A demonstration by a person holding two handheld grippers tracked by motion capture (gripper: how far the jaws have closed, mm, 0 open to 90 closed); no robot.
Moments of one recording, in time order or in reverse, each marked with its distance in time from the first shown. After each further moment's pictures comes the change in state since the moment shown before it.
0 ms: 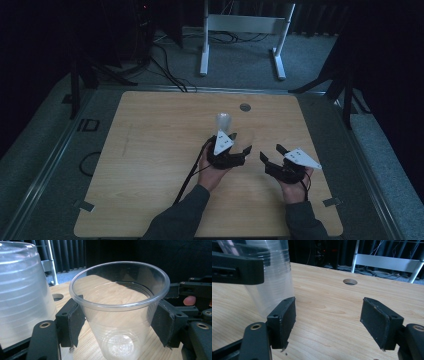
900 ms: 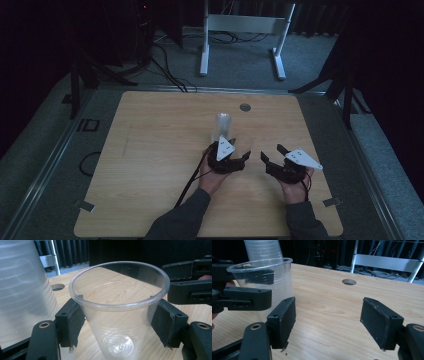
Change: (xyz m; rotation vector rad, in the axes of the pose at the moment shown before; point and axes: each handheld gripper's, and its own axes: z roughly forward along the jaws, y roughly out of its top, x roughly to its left) left arm -0.002 -0.022 0.008 0.039 0.028 0.020; right arm -0.001 0.000 -0.001 -0.003 -0.003 0.007
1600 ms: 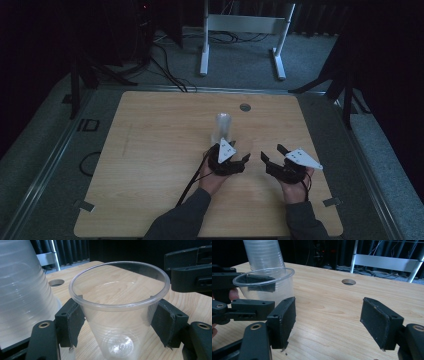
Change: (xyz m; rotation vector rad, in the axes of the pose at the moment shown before) left arm -0.002 -0.009 0.004 0.024 0.007 0.022; right arm 0.000 0.000 0.000 -0.001 -0.003 0.003
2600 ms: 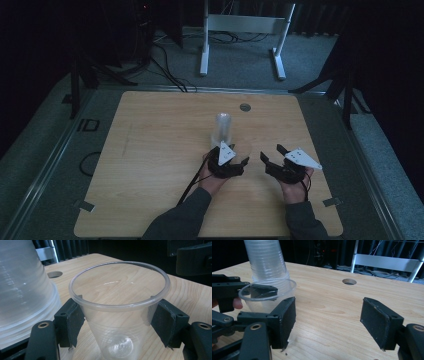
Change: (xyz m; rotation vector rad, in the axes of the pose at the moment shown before) left arm -0.001 -0.013 0.004 0.035 -0.006 0.005; right arm 0.001 -0.001 0.001 0.001 0.003 -0.004
